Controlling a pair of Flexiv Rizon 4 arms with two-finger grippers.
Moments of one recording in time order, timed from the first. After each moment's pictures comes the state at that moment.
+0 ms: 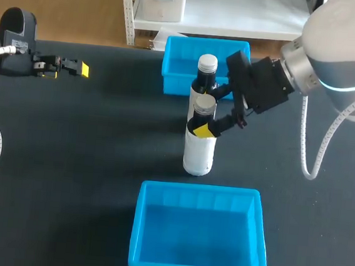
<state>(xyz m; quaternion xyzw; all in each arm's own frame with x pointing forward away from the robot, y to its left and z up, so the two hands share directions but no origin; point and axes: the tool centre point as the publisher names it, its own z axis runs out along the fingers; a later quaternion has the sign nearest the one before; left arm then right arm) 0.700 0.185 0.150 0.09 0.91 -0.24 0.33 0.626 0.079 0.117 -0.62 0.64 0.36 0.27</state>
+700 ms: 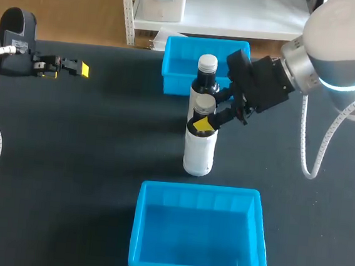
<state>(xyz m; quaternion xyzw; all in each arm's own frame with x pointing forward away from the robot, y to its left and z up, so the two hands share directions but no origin) 0.700 0.185 0.150 0.09 0.91 -0.24 0.33 0.626 0.080 0.119 -0.62 0.64 0.36 0.27</state>
